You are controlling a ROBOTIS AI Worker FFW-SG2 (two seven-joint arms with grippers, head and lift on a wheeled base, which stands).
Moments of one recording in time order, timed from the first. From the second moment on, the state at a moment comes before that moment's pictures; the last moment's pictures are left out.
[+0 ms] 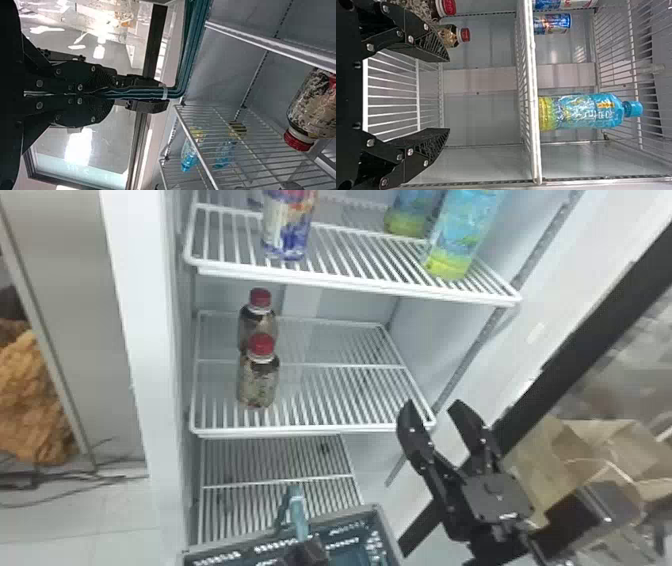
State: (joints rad) left arm 0.32 0.28 -0.47 -1.69 1.73 0.74 -0.64; right arm 0.79 -0.05 -0.17 -2.43 -0.21 0.00 0.12
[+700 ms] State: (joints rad) left arm 0.32 0.28 -0.47 -1.69 1.73 0.74 -0.64; right arm 0.79 -0.05 -0.17 -2.42 -0.22 -0.01 0.13
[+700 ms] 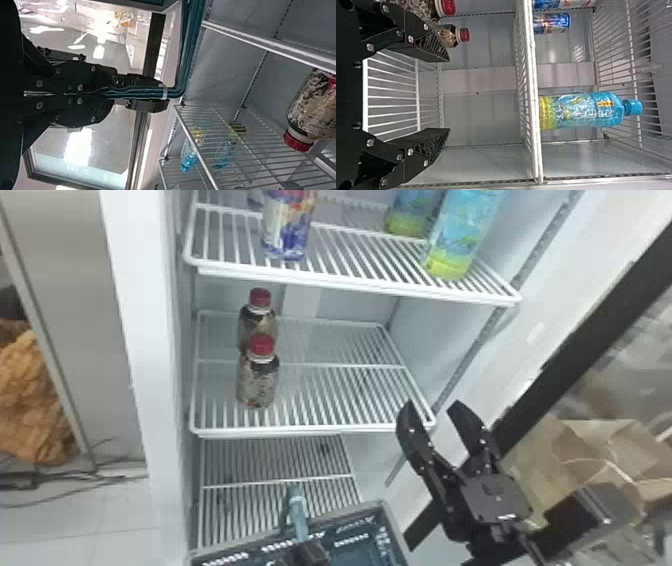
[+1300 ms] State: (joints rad) left arm 0.32 0.28 -0.47 -1.69 1.73 0.74 -0.64; right arm 0.79 -0.05 -0.16 -2.42 -0.22 -0.02 0.13
